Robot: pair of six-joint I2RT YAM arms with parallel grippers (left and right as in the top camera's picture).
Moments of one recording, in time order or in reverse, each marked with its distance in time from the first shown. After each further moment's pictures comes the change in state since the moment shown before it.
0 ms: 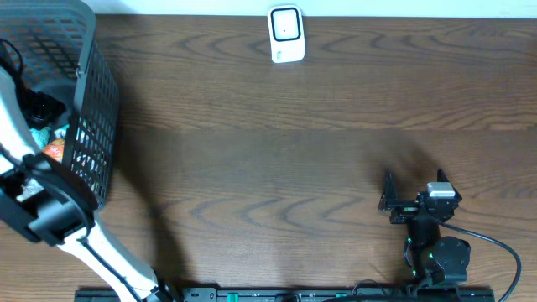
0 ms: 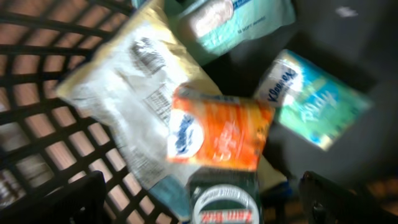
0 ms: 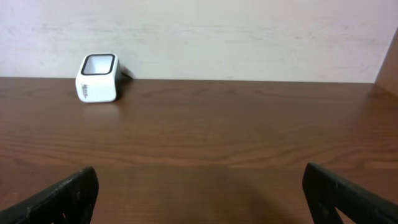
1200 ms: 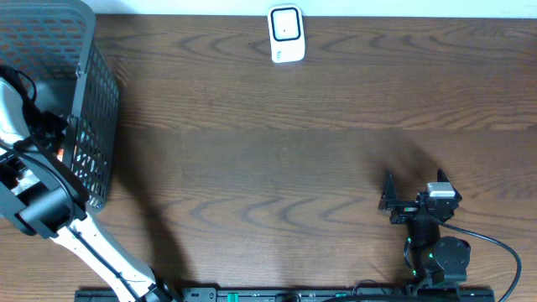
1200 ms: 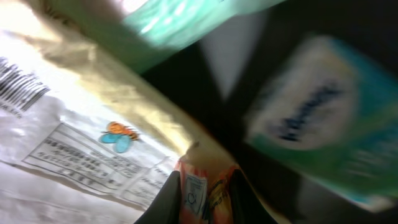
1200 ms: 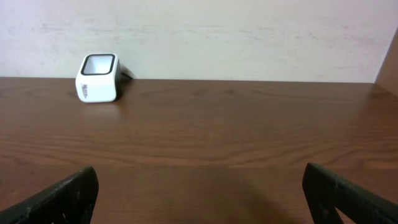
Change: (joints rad) left arm 0.058 0.100 -0.139 0.127 0.162 0.047; right arm 0.000 0.000 0.000 0.000 0.000 0.000
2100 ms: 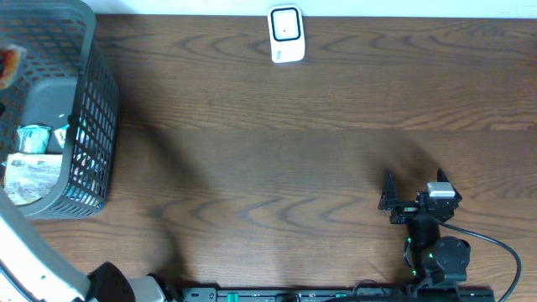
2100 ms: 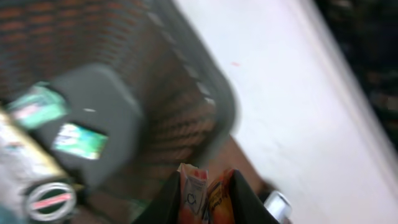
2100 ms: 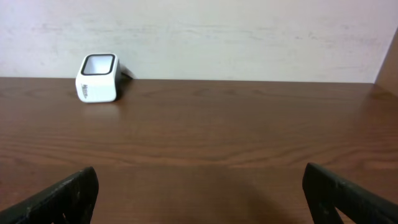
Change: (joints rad) left arm -0.006 -0.730 0.094 0.227 0.436 -0.166; right arm 0.000 0.000 0.000 0.000 0.000 0.000
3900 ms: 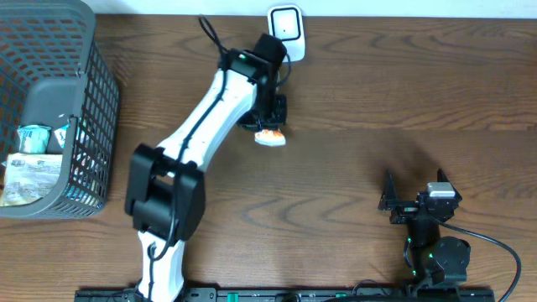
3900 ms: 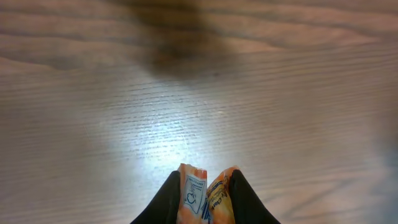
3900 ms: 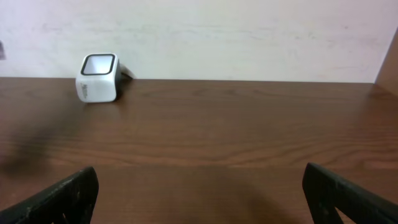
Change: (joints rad) left arm -1.084 0.567 -0.246 -0.023 -0.149 0.188; right arm 0.000 0.000 0.000 0.000 0.000 0.000
